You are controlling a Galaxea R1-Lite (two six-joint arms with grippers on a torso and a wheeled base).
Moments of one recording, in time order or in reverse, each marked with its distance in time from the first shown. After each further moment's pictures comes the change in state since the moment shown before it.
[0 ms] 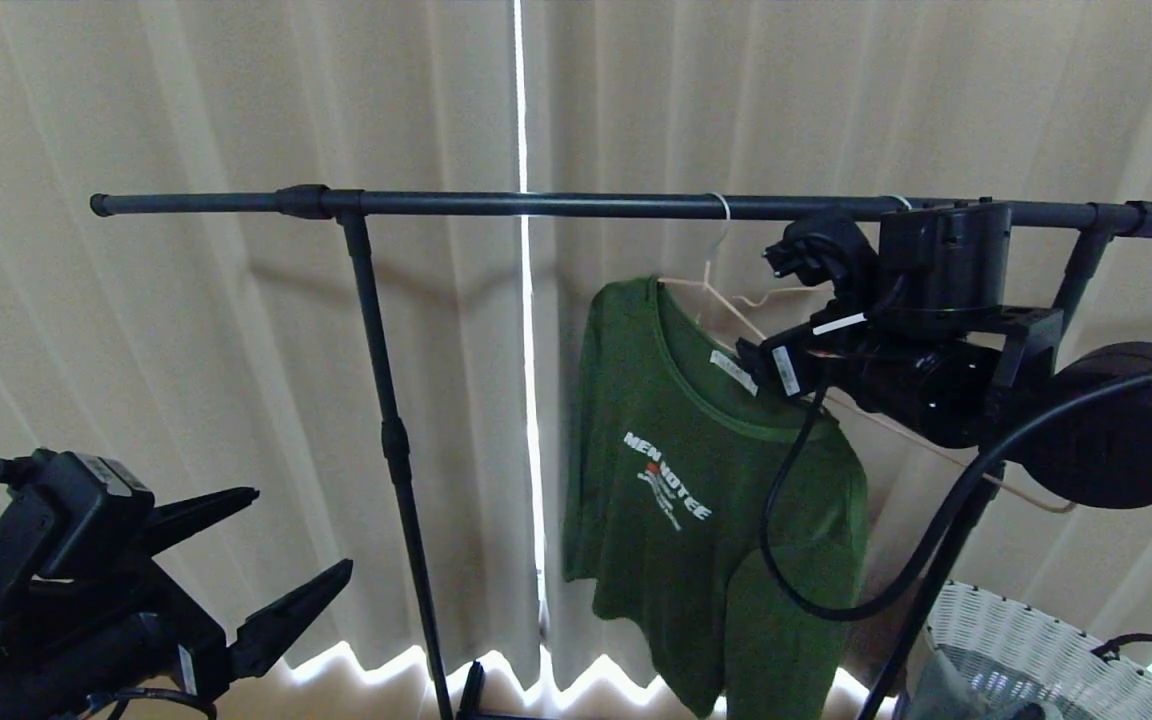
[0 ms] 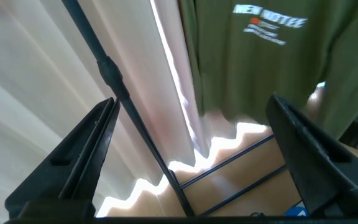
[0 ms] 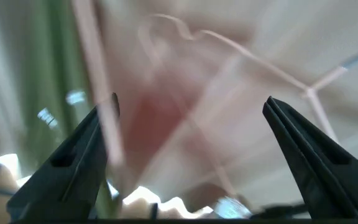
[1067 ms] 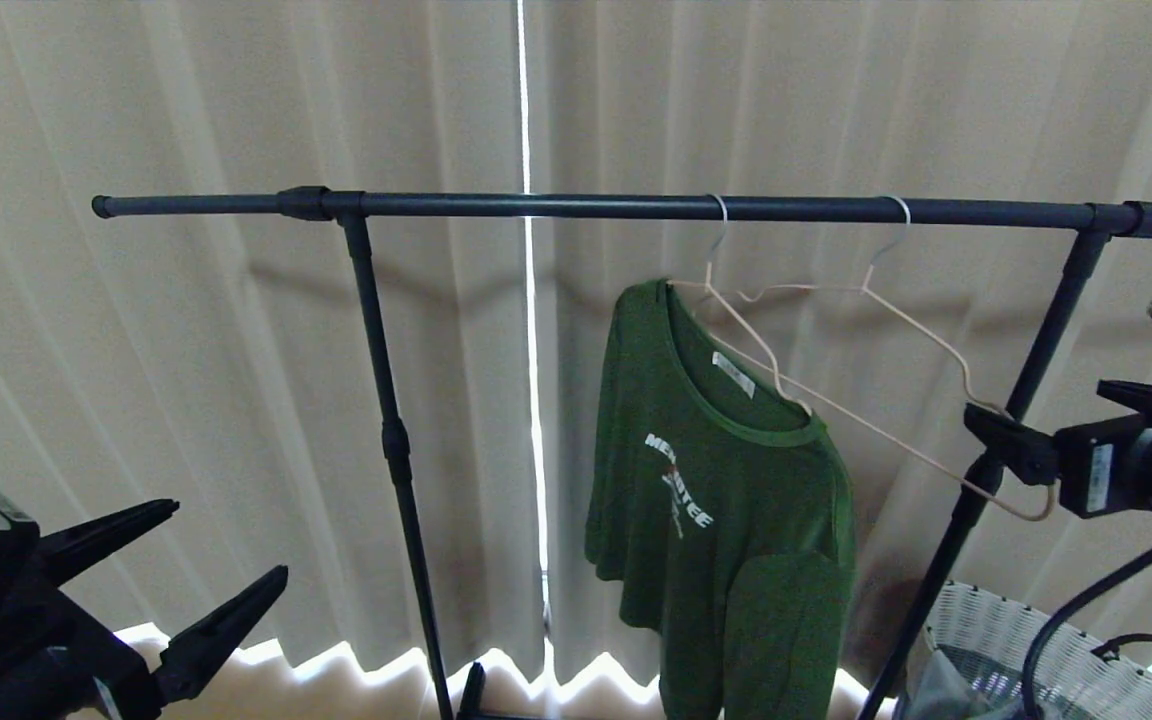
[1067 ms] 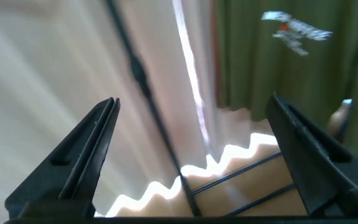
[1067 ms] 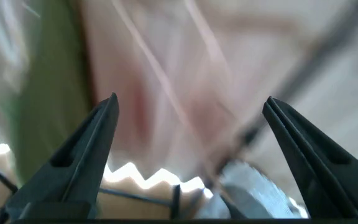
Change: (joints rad) left arm 0.114 -0.146 0.076 0.000 0.003 -0.005; right arm -0.214 -0.595 0.557 0.001 0.170 0.128
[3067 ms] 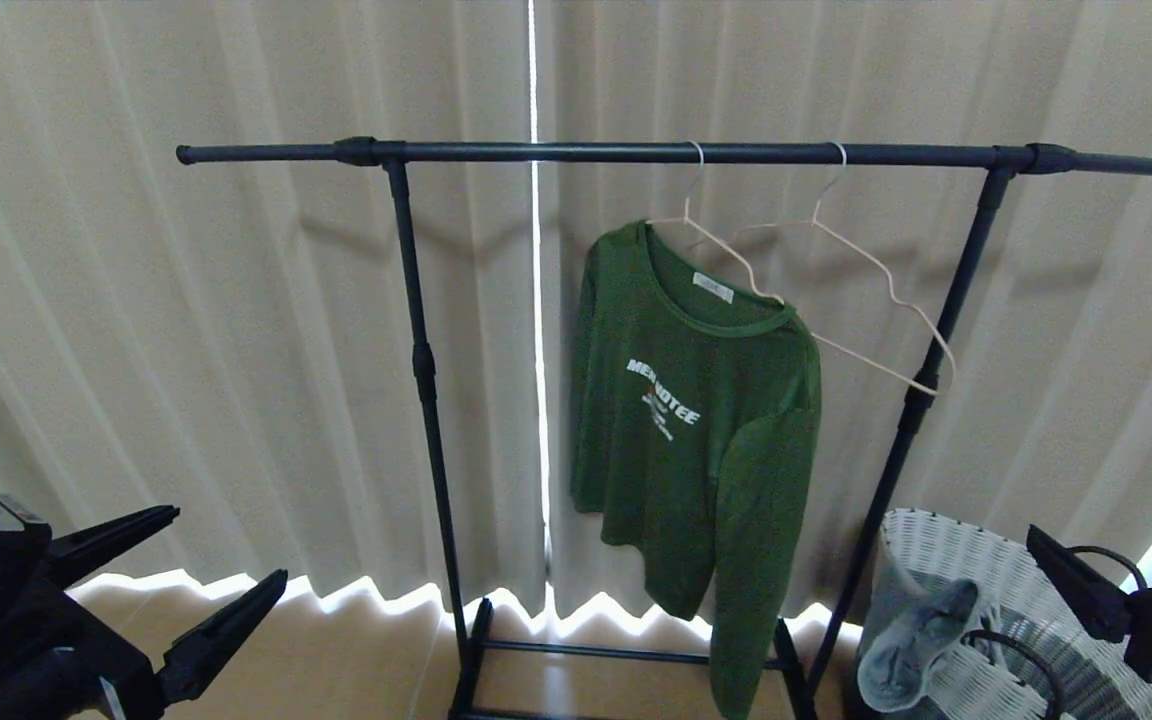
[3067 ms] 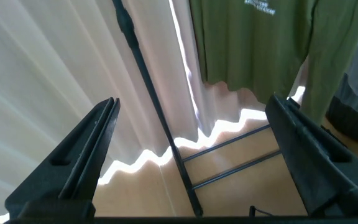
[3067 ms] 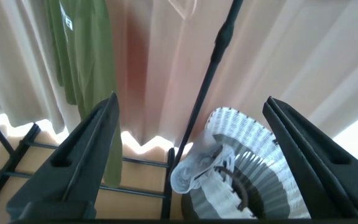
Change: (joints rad) left arm 0.004 0.020 0.004 0.000 -0.003 0.003; right arm -0.035 -0.166 0.450 -0.338 0.009 -0.013
